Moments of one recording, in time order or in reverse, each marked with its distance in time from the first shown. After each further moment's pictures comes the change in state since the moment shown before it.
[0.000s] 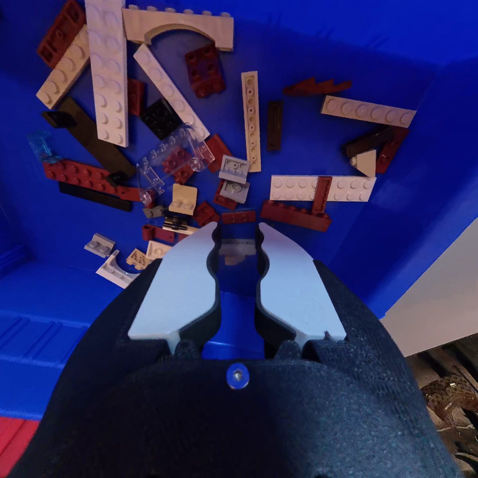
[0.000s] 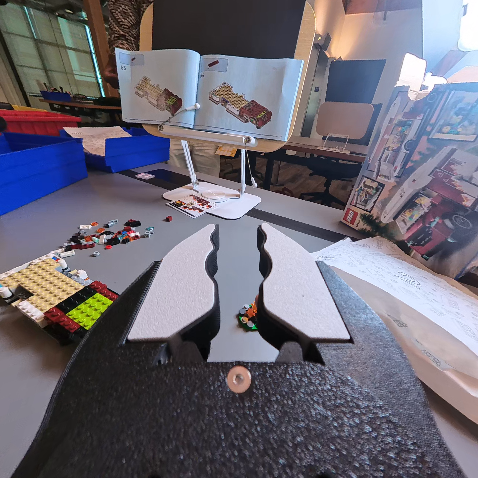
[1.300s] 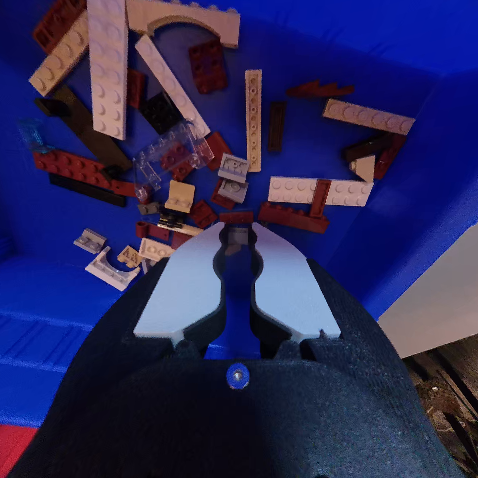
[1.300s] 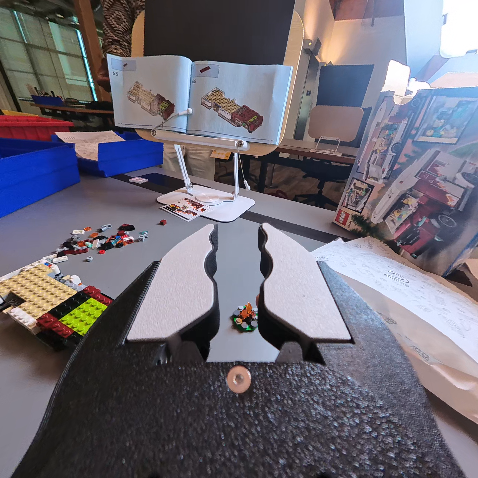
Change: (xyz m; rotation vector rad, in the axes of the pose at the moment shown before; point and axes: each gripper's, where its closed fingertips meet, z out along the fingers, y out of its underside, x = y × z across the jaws) left arm 0.003 0.001 0.003 0.008 0.011 -0.048; right arm 0.007 -0.004 -0.002 0.012 0.027 0.004
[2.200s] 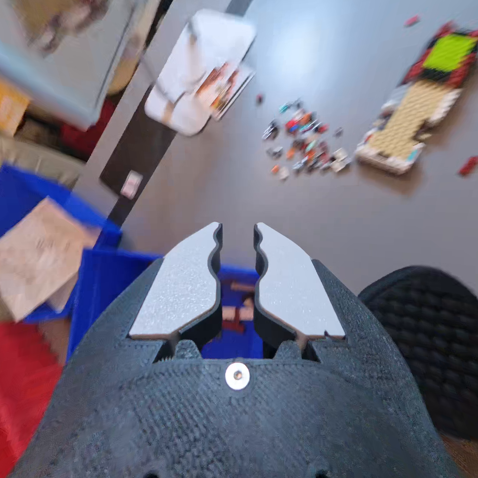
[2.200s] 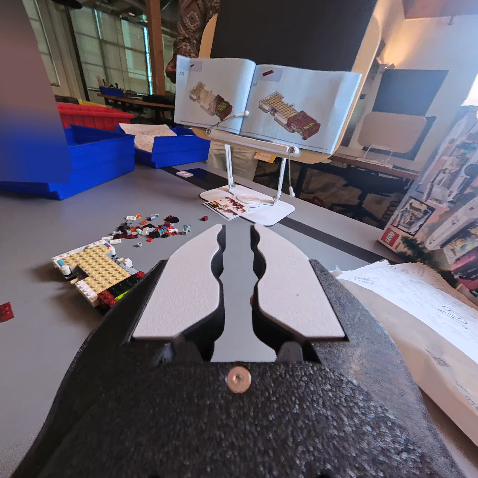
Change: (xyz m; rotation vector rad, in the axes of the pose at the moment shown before) left arm 0.122 -0.138 -0.186 0.676 -0.257 0.203; right arm -0.042 -0.007 -0.002 0.000 -0.178 -0.044
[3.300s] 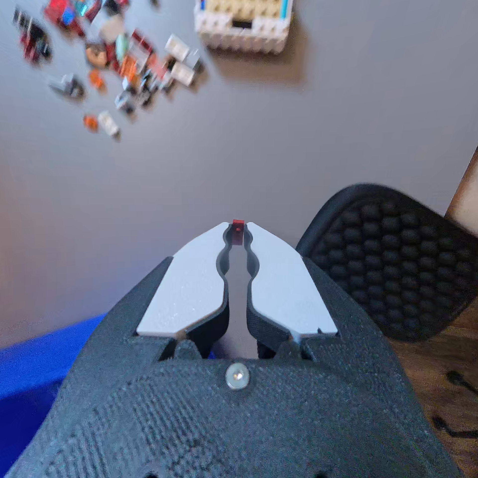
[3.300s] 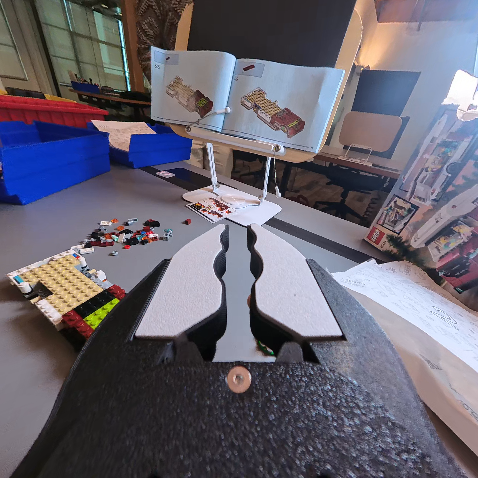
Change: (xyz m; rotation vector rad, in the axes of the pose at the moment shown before) left arm 0.122 0.067 0.067 -0.278 0.498 0.286; right arm 0.010 0.005 0.020 -0.010 0.065 -0.016
